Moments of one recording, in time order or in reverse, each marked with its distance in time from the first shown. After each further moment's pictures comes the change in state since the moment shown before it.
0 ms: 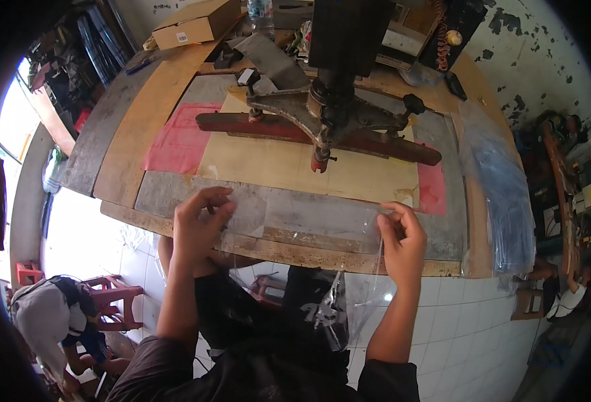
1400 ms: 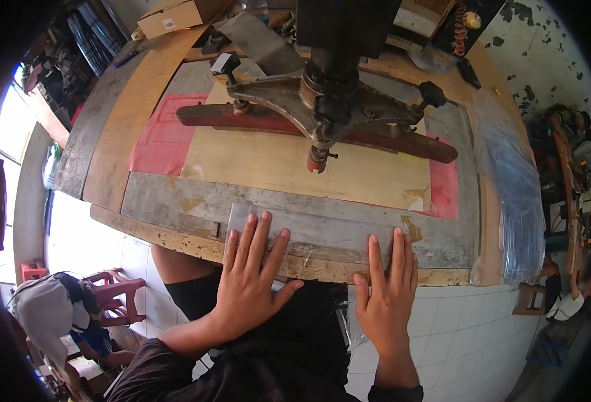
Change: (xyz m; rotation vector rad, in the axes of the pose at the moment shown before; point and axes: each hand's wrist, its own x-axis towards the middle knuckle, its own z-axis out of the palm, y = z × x) left_hand -0.067 0.050 0.063 0.587 -0.430 0.239; right_hand -0.067 -0.018 0.003 -0.902 -0.244 -0.252
